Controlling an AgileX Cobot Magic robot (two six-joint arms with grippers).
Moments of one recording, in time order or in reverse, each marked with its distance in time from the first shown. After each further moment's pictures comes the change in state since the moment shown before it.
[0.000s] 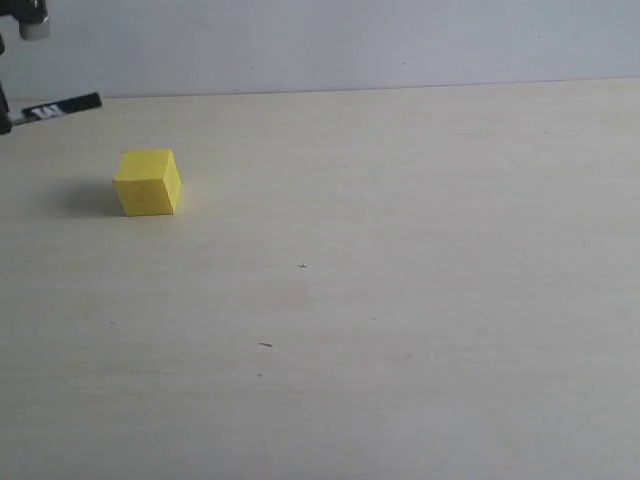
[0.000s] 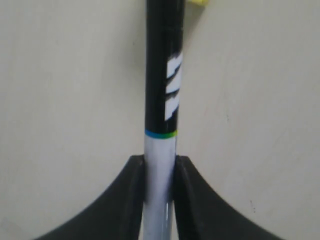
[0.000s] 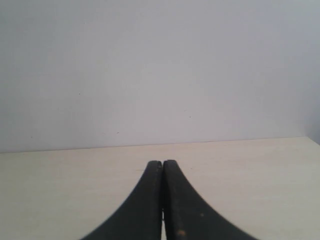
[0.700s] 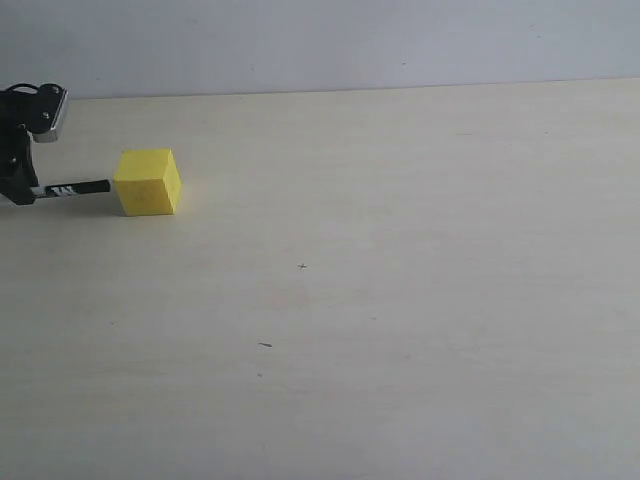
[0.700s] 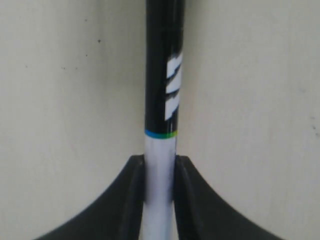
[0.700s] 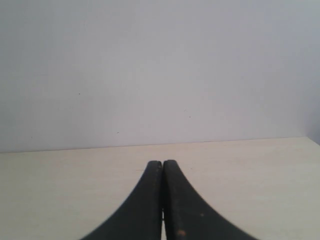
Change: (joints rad) left arm 0.121 0.302 -0.042 -0.121 -0.164 0.438; right arm 0.000 0.000 0.000 0.000 0.000 0.000
